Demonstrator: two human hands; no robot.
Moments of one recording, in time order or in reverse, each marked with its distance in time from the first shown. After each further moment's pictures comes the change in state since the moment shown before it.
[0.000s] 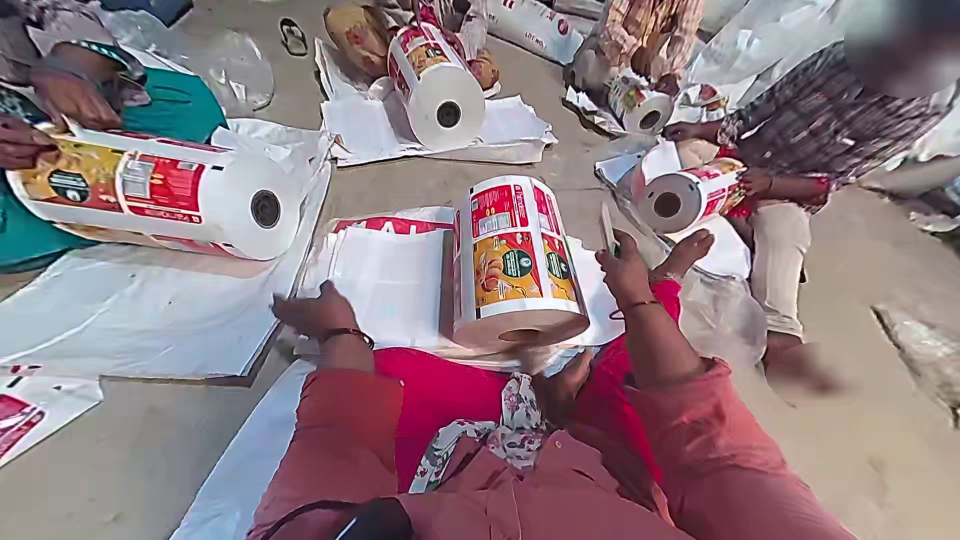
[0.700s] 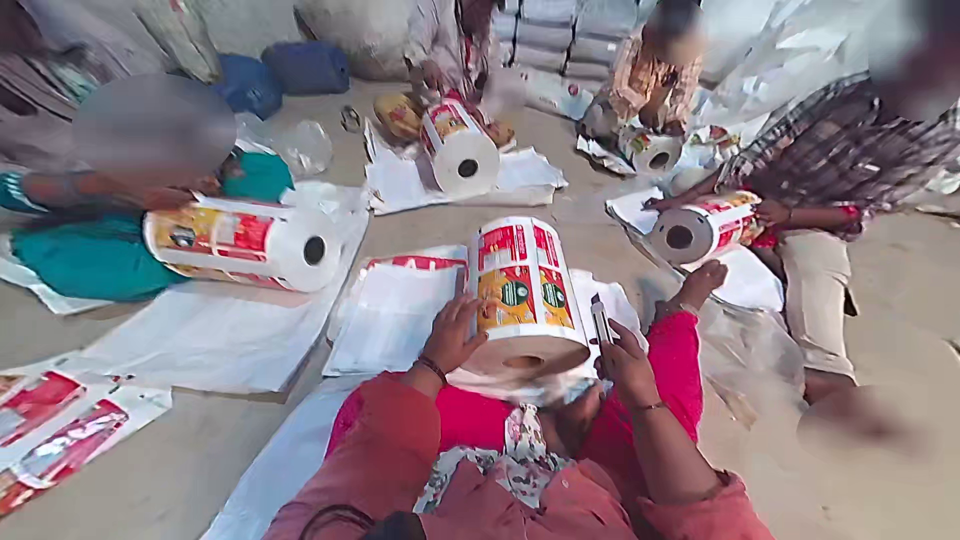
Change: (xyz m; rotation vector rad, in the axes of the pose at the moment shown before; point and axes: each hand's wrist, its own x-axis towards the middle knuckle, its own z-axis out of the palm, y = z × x) left_hand -0.125 0.014 0.035 0.272 -0.958 1.097; right_hand -0.096 0.070 -0.002 0.463 -0.091 0.119
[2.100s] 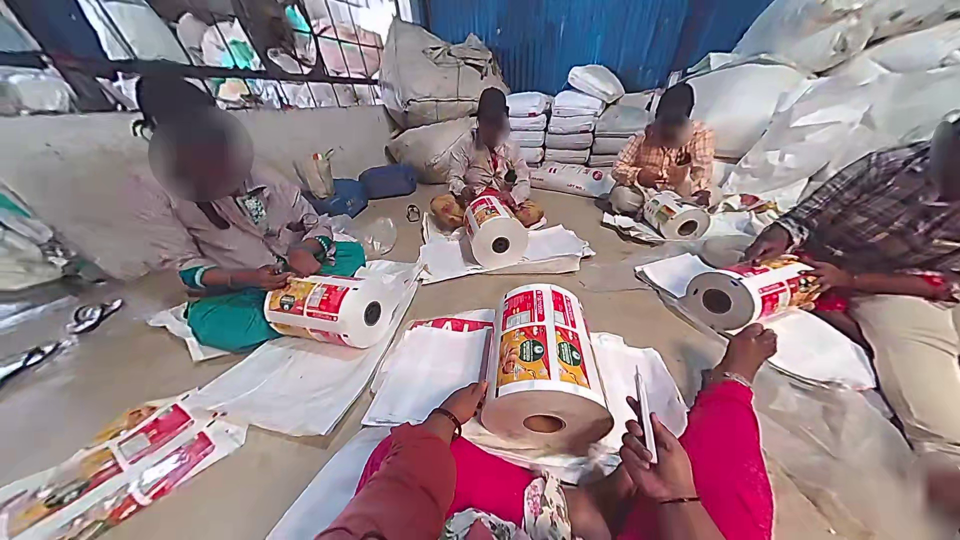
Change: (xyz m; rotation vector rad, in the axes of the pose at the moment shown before) left_hand -0.004 -0.025 0.004 -0.319 -0.340 -0.610; right_hand 0.001 0.047 -0.013 1.024 -0.271 0.160
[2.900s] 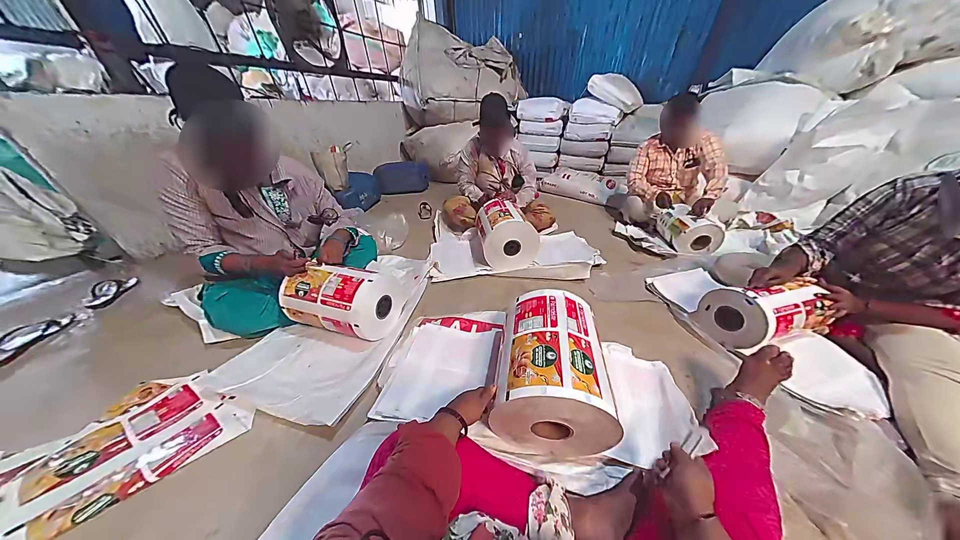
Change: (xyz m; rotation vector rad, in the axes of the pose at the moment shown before) left_hand 0.002 -0.003 -0.004 0.023 -0.043 -0.016; right_hand 0.038 0.006 -0.071 -0.605 0.666 -0.180
